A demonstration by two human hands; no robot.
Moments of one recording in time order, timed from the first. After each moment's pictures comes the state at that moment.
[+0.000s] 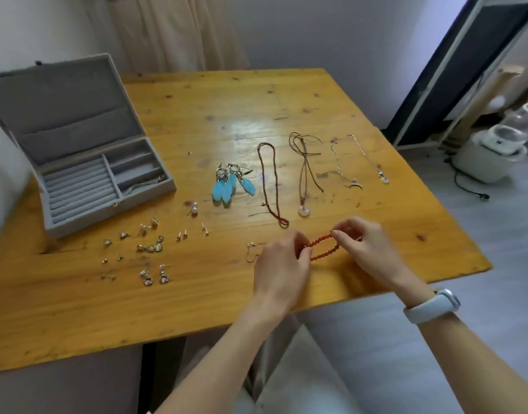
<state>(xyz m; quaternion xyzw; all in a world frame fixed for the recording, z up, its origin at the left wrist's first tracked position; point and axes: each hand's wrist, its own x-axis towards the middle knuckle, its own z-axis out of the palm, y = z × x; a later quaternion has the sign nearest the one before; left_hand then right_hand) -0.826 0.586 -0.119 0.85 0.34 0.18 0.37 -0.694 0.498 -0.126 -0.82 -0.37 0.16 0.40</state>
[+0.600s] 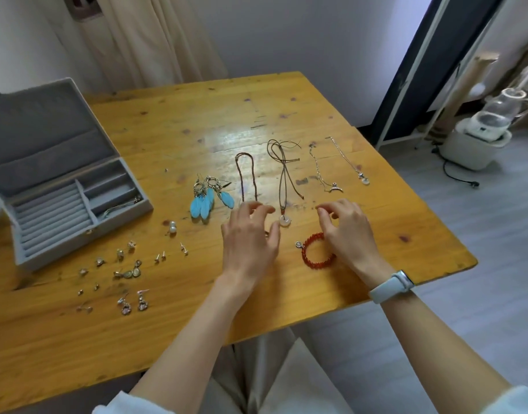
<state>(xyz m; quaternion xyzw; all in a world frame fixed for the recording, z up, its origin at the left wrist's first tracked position) -0.790 0.630 -0.125 0.91 0.30 0.22 0.19 -0.669 0.519 -0.135 -0.87 -0.34 0.02 0.35</state>
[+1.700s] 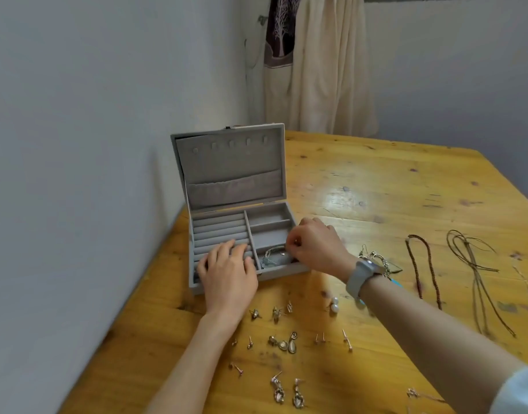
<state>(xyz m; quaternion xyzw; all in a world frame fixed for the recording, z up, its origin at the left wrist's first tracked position) -0.953 0.842 -0.130 0.78 0.58 0.21 0.11 -0.788 0.826 -0.100 -0.74 -0.65 0.10 0.15</state>
